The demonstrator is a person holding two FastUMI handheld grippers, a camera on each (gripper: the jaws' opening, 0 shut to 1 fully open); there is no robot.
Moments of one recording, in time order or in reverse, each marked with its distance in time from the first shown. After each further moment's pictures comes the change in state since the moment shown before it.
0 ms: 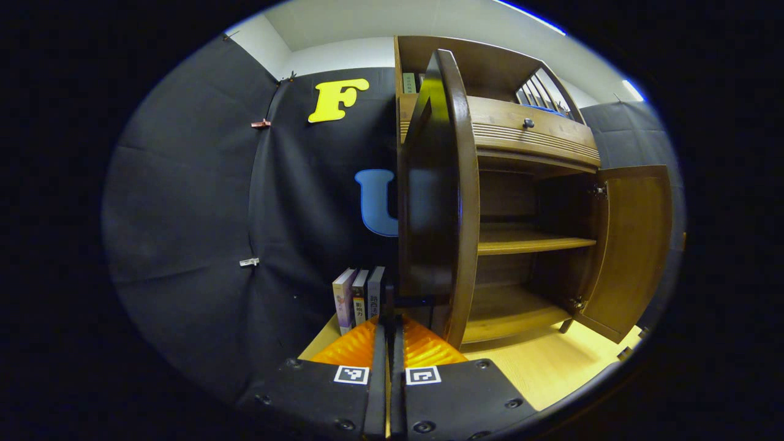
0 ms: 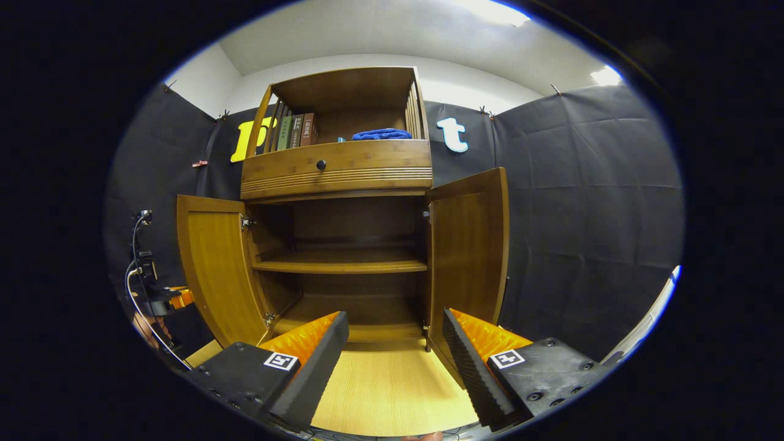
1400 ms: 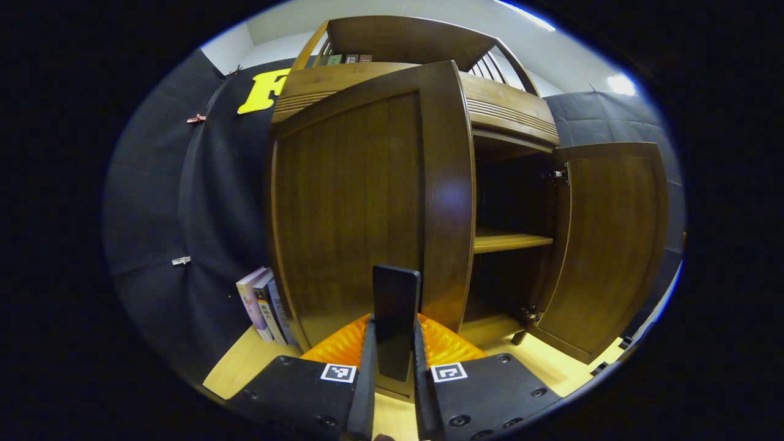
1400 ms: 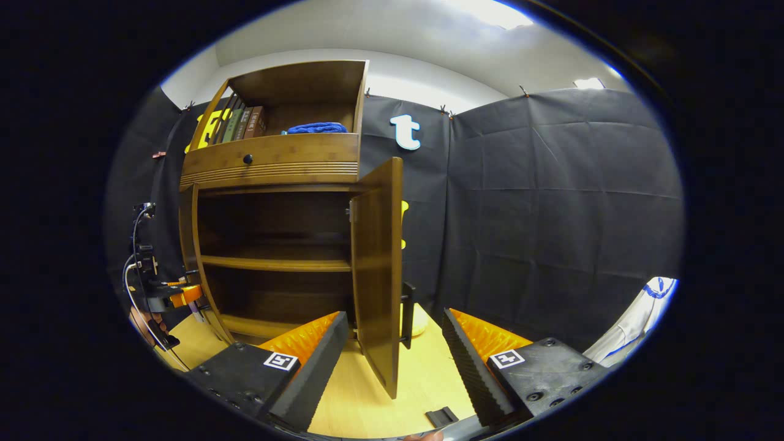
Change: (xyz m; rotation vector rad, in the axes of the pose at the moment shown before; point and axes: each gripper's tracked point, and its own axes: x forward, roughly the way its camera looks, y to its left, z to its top) left arm 0.070 -0.176 -0.004 0.018 0.035 -0.189; right arm 0.024 -0.119 0.010 -0.045 -0.004 -0.187
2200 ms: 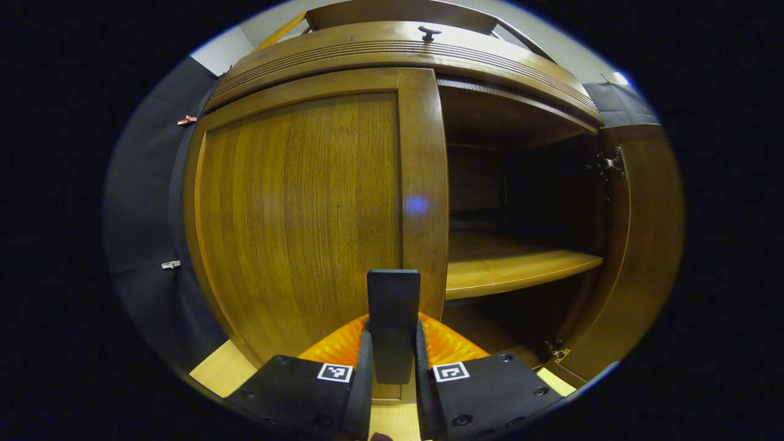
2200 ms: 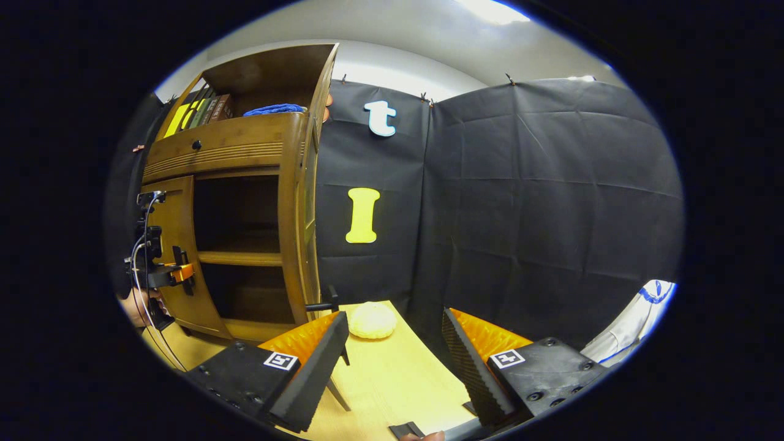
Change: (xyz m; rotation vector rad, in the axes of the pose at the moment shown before) left arm 0.154 -0.056 0.024 -0.013 0.003 0.057; right arm 0.074 -0.091 -0.016 -0.014 0.028 -0.117
